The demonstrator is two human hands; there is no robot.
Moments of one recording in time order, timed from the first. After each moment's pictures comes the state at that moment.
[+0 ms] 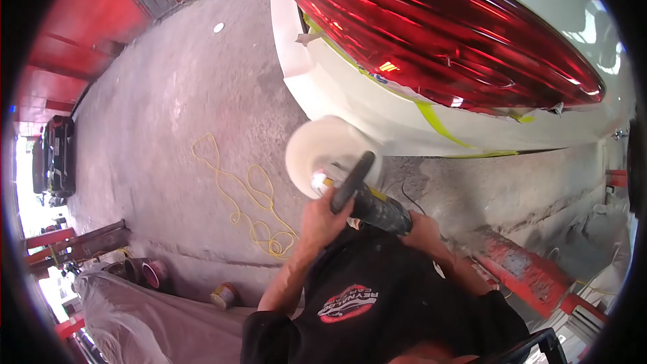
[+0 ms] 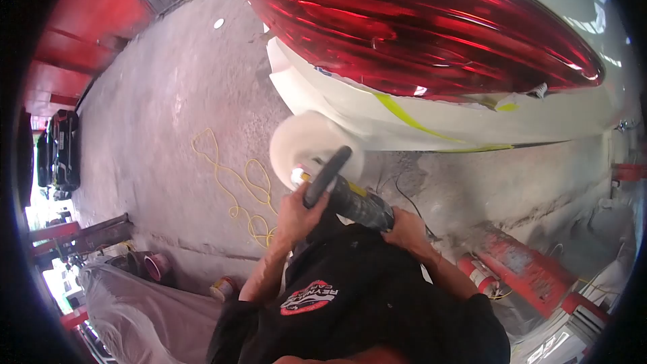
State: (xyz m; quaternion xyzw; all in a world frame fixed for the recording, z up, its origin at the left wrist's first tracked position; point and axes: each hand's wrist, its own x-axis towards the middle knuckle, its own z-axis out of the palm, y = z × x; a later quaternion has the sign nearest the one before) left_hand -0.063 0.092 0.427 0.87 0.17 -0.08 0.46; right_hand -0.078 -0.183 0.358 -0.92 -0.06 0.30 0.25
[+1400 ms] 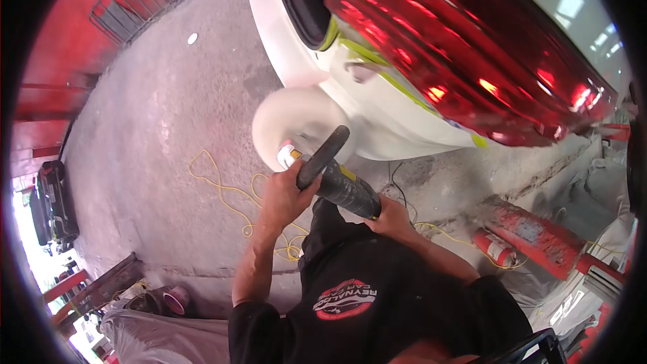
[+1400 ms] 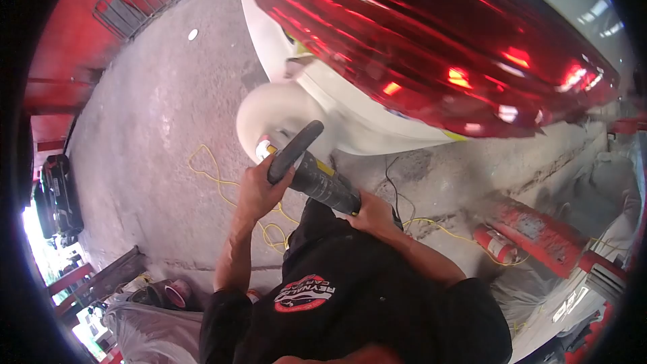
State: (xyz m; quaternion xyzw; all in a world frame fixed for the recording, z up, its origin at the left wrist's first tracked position) left_hand 0.045 0.249 0.442 0.91 0.01 -0.11 0.39; right_hand -0.040 -0.006 0.347 -0.89 0.02 0.25 0.39
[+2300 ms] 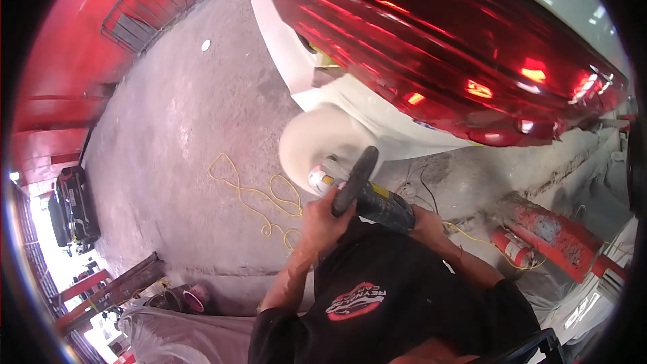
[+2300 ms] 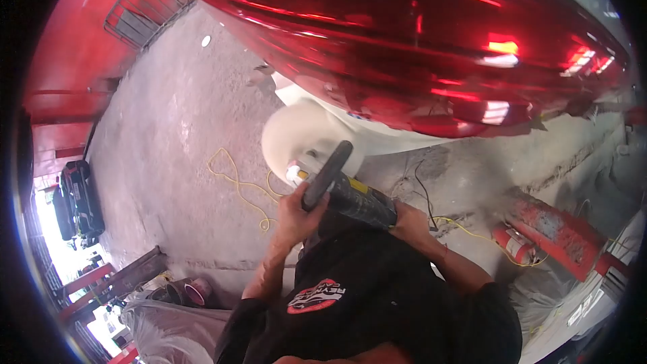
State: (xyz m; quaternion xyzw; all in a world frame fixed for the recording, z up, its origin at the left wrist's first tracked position) left_hand -0.011 0.176 0.440 0.89 0.06 -0.16 0.42; right_hand -0.080 -0.097 0.335 -0.91 -0.01 0.27 0.33
